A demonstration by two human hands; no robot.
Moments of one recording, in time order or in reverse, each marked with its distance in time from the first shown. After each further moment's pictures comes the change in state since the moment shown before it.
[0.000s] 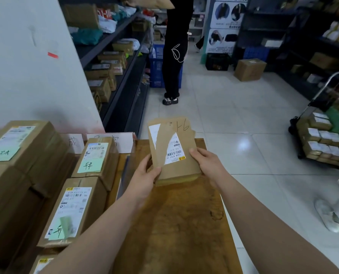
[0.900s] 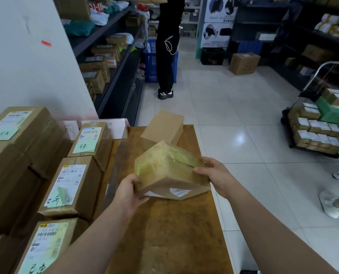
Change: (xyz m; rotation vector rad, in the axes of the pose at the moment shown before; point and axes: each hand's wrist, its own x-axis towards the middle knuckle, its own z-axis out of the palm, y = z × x) left_hand -0.072 -0.058 0.007 -0.440 0.146 -0.368; right_hand -0.071 0.074 -0.062 0.069 -0.026 0.143
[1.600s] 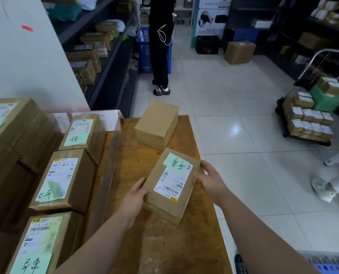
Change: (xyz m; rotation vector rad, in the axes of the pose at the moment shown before) left_hand 0.016 -0.053 -0.016 0.590 0.003 0.105; right_hand -0.017 0.045 0.009 -0.041 0.097 -0.056
